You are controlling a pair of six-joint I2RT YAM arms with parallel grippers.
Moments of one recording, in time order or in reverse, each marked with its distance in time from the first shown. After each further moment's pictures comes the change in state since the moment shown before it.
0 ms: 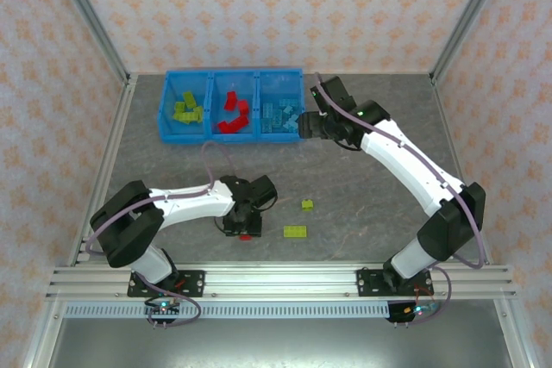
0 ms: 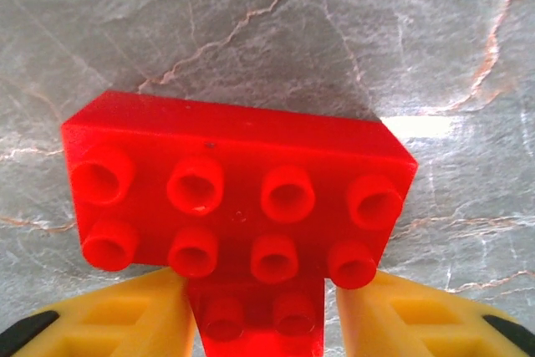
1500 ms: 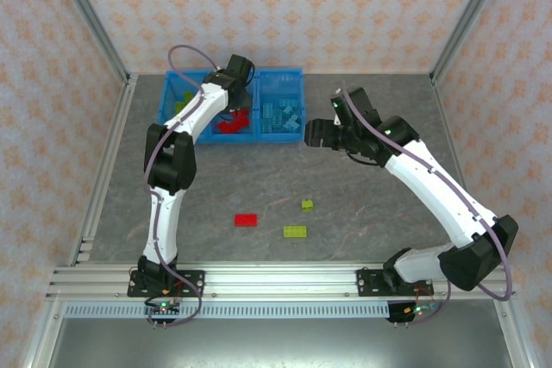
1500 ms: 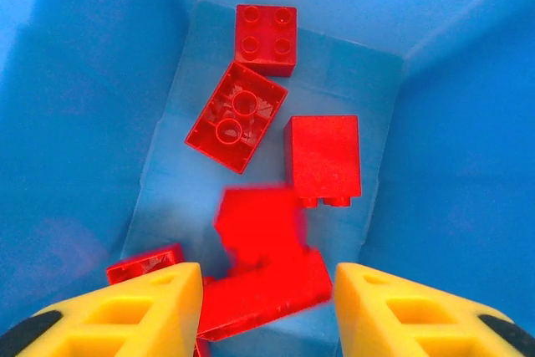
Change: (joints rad) left arm 0.584 0.685 1.182 -0.016 -0.321 0.304; right arm 0.000 -0.215 -0.119 -0.016 -0.124 0.123
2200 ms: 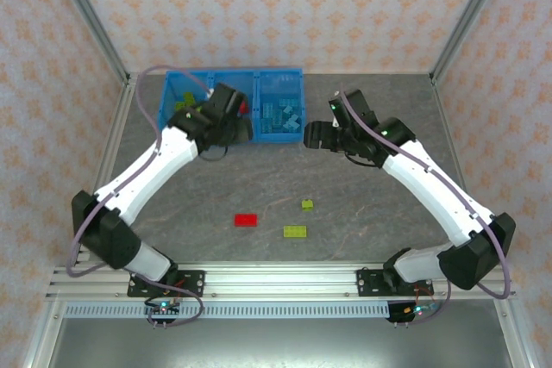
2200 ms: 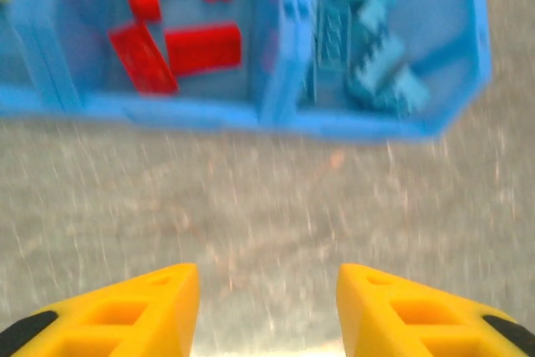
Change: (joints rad) left arm -0.238 -0.776 -0.639 -0.048 0.108 -0.039; right arm 0.000 0.019 -0.027 0.020 0.000 0.003
